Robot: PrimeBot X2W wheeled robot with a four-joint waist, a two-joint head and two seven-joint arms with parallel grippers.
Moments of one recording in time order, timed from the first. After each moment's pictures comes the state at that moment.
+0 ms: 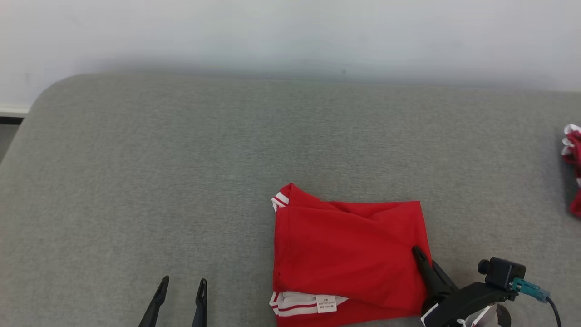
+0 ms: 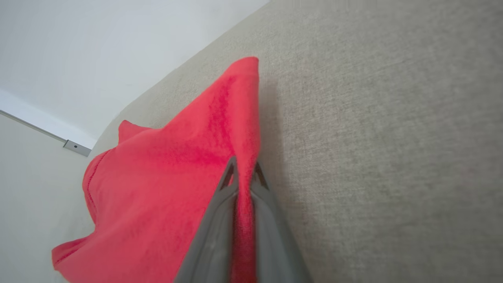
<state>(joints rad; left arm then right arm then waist) 0.12 0.05 -0.10 0.06 -0.12 -0.13 -0.26 -0.27 -0.36 0.59 0.55 1.11 0.13 -0.26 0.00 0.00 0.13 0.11</state>
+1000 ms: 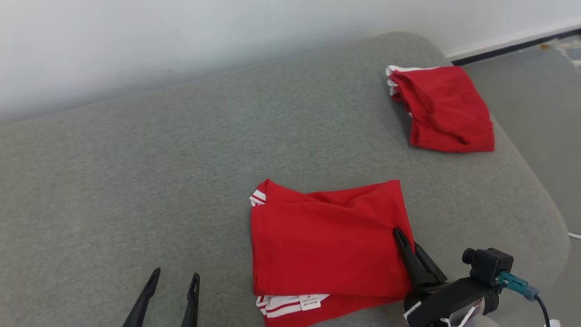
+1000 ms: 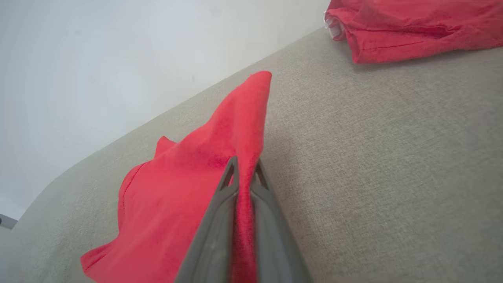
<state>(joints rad) 0.12 0.13 -0.11 0.00 -0.11 -0.13 -0.26 -0.23 -0.30 0.50 0.37 0.84 0.13 -0.26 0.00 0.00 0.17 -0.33</state>
